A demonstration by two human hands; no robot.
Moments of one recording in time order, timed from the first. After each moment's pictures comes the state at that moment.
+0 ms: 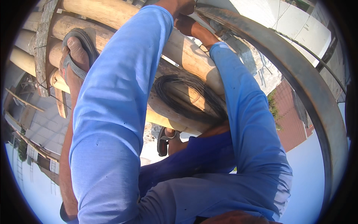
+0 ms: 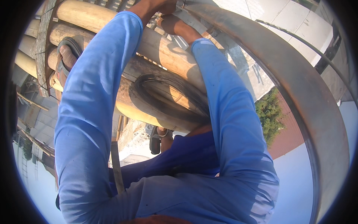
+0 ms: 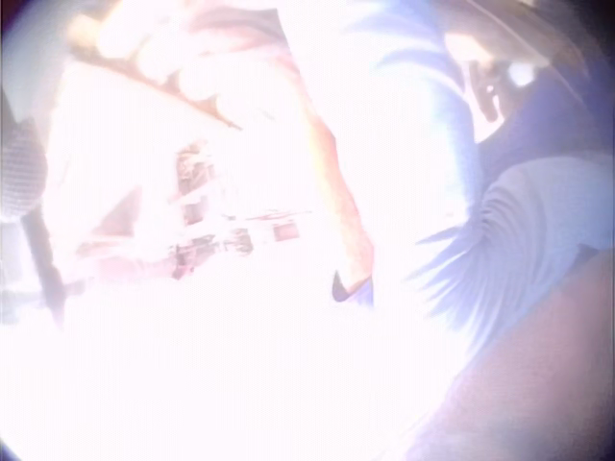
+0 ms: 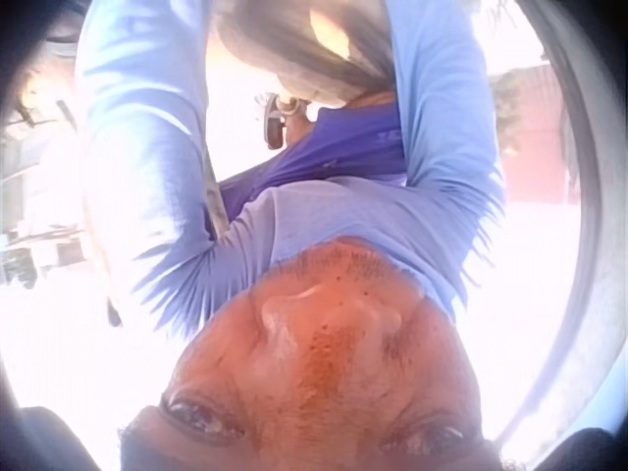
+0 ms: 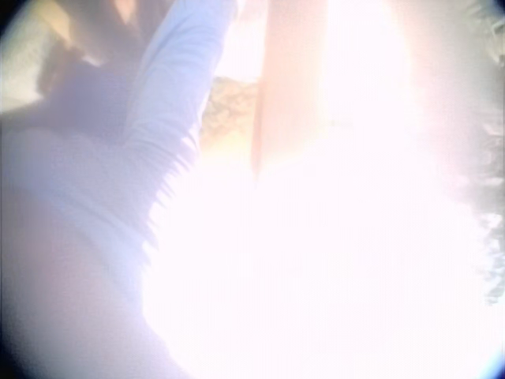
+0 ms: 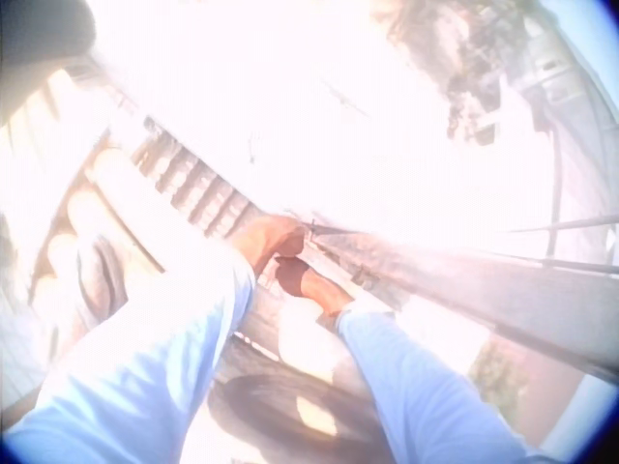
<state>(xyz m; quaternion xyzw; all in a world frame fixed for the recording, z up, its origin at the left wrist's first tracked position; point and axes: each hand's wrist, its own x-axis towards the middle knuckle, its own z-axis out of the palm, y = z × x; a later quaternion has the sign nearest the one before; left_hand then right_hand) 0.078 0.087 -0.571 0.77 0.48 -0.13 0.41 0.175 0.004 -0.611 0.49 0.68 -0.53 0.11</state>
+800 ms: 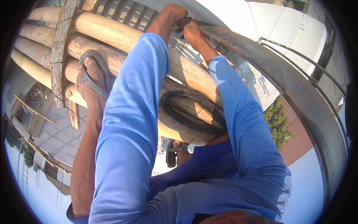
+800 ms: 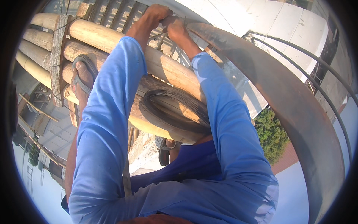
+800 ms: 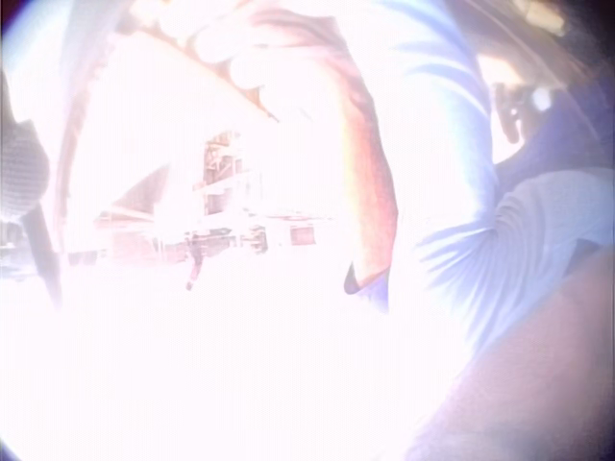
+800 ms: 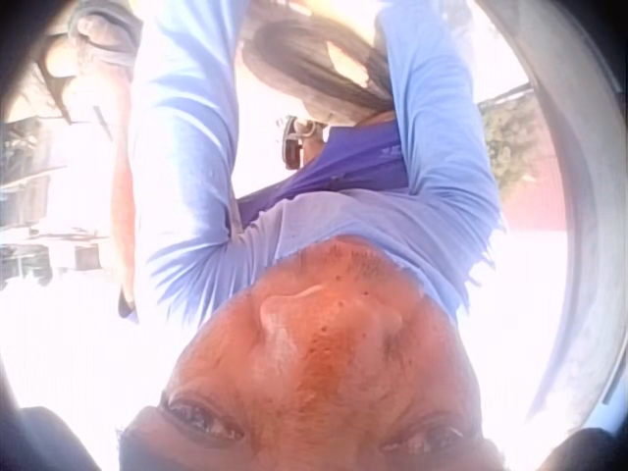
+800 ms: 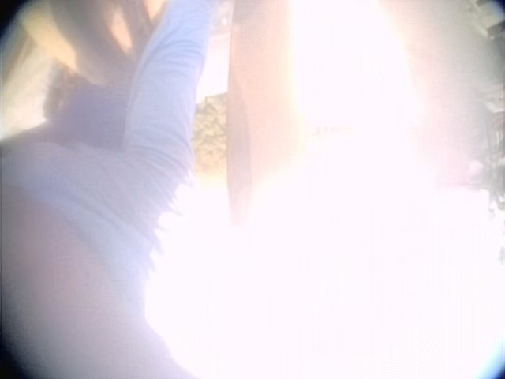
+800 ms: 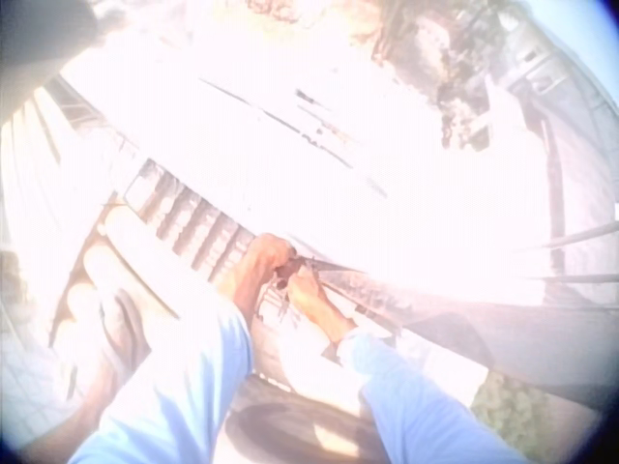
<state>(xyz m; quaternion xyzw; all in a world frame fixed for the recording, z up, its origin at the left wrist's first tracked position) 0.076 0.113 -0.556 0.50 0.65 0.08 0.57 0.188 0.033 -0.586 0.65 0.43 -0.62 -0.13</state>
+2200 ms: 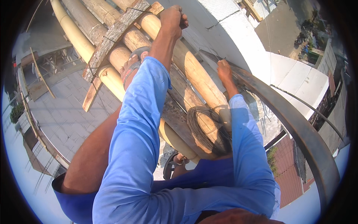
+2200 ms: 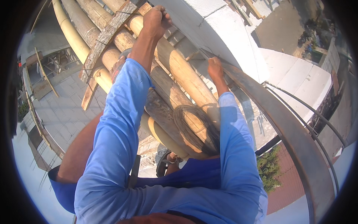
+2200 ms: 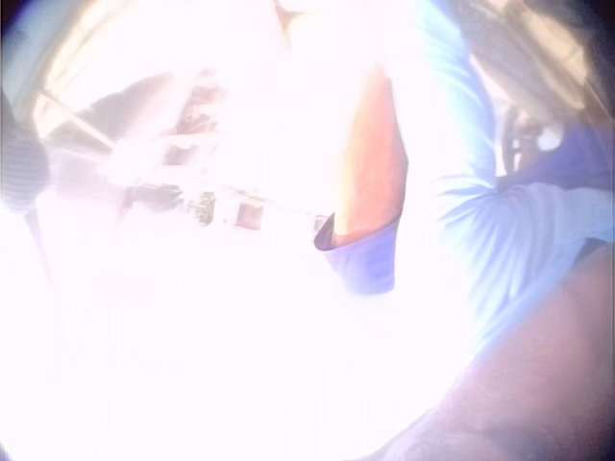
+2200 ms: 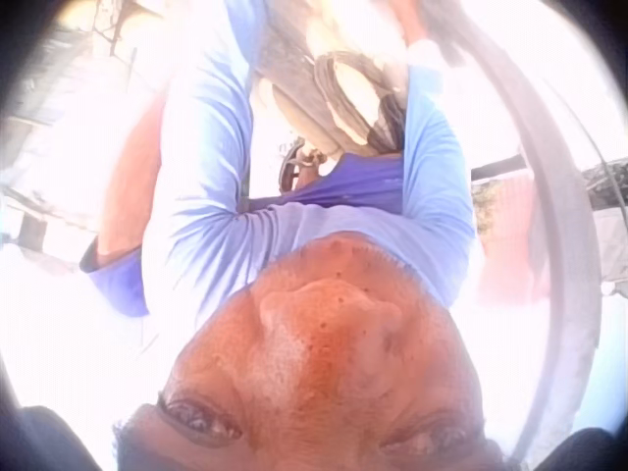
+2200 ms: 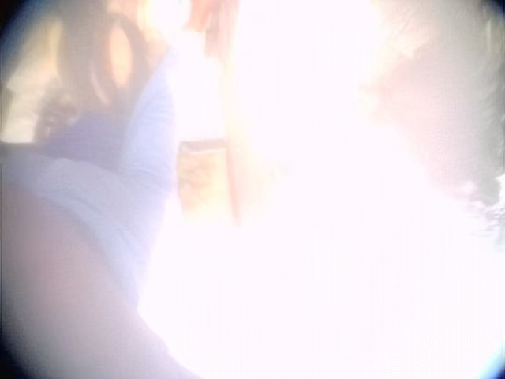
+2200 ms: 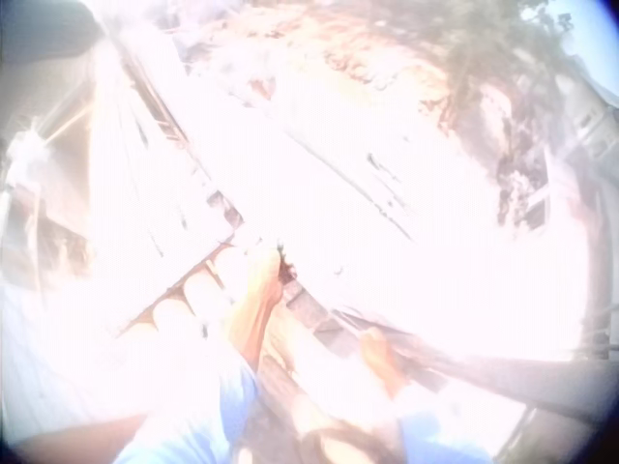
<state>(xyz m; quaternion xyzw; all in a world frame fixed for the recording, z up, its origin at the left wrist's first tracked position) -0.065 0.136 -0.435 0.05 0.60 0.56 0.57 0.189 0.018 -0.574 0.71 0.47 -0.51 -0.13</state>
